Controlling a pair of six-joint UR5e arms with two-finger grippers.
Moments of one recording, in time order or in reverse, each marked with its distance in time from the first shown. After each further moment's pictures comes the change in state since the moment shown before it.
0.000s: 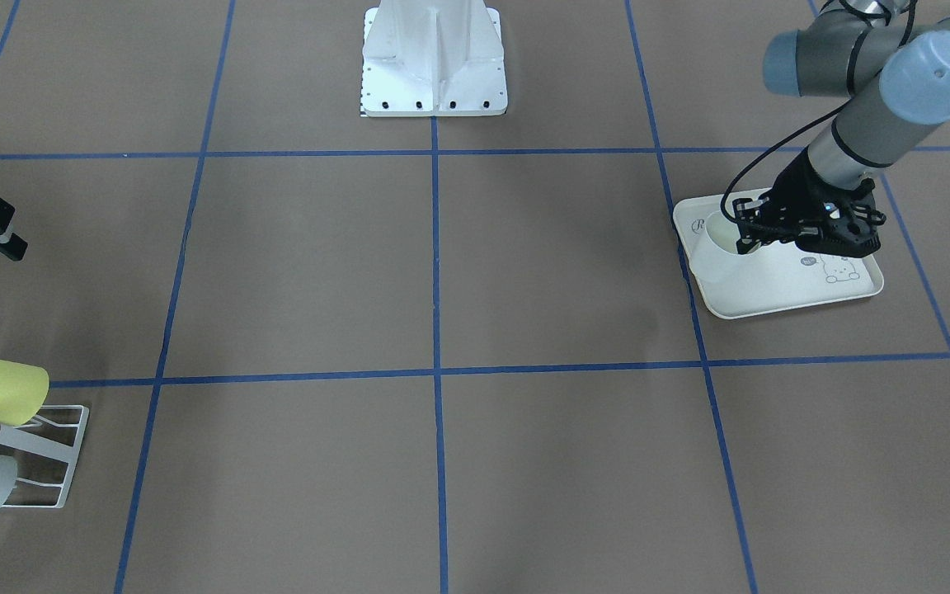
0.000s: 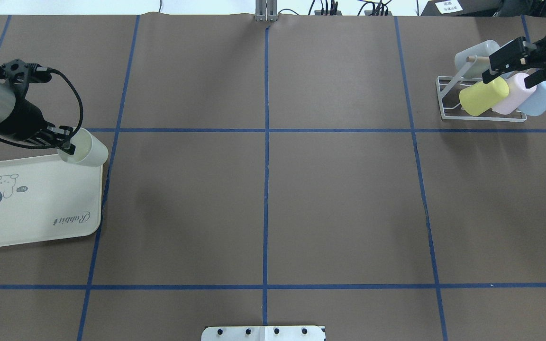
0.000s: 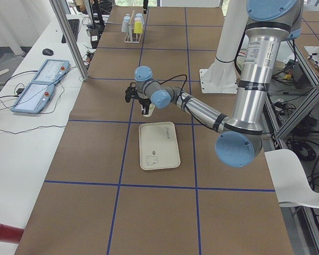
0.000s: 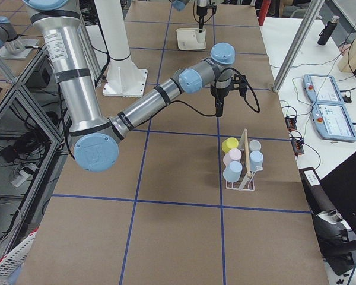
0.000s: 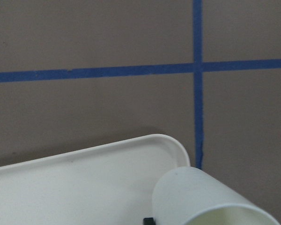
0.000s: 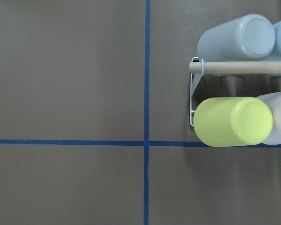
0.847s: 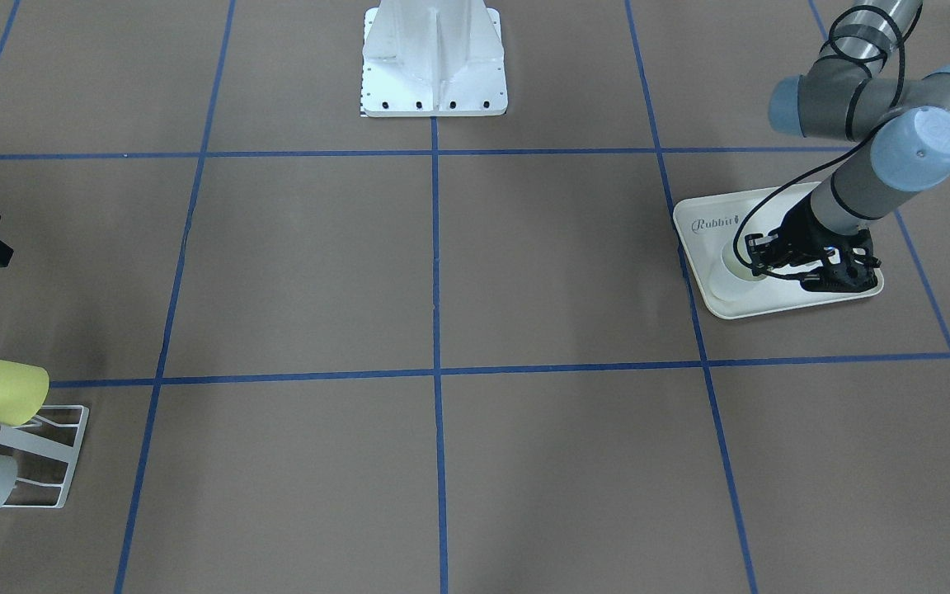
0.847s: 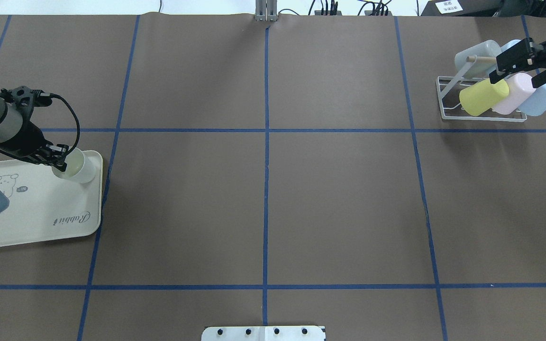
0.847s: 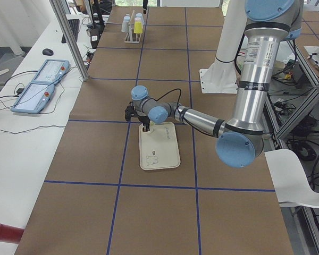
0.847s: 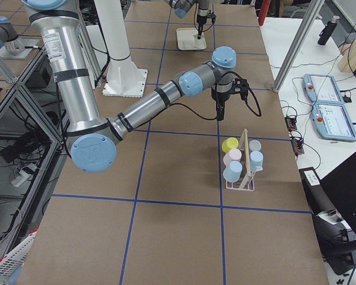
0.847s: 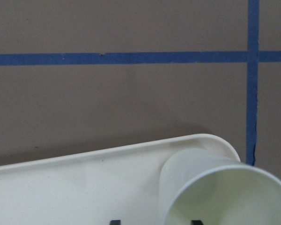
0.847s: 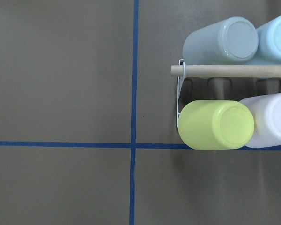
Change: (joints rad) left arm 0.027 0.035 0.230 -0.110 -0.003 0.024; right arm 0.031 -0.012 -0.030 -0.004 -0.004 -0.060
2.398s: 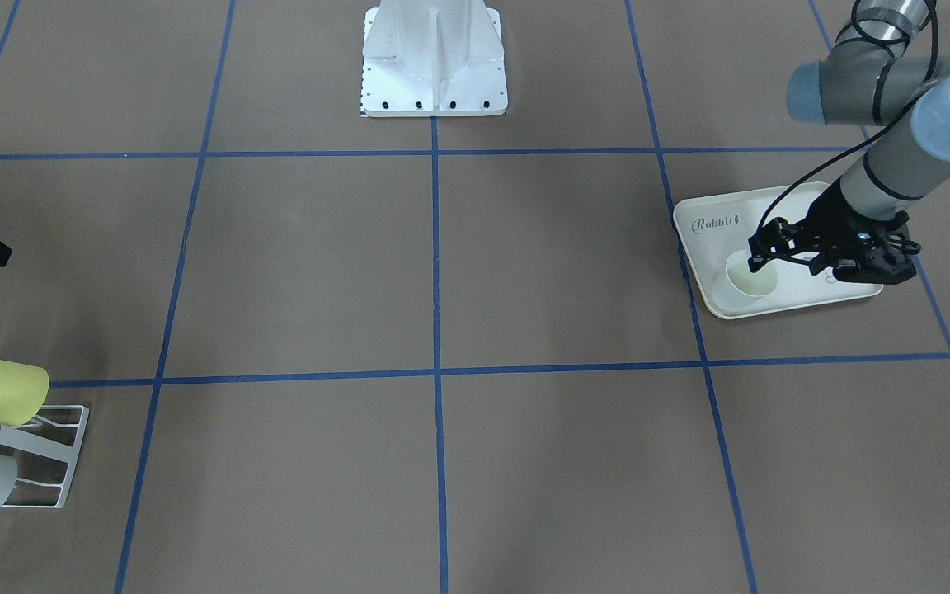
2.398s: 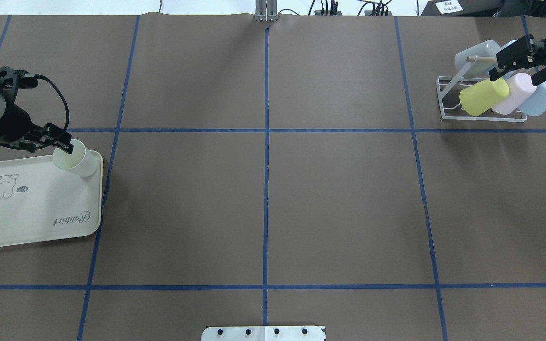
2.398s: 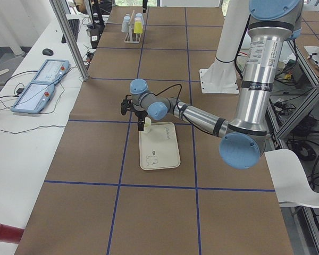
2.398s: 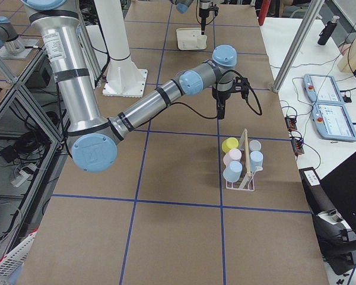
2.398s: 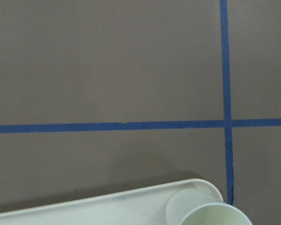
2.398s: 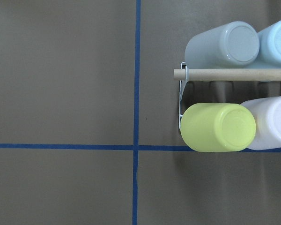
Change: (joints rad) left arm -0.044 0.009 -0.067 -0.004 0.013 0.009; right arm 0.004 0.007 0.002 -0.001 0.001 0.007
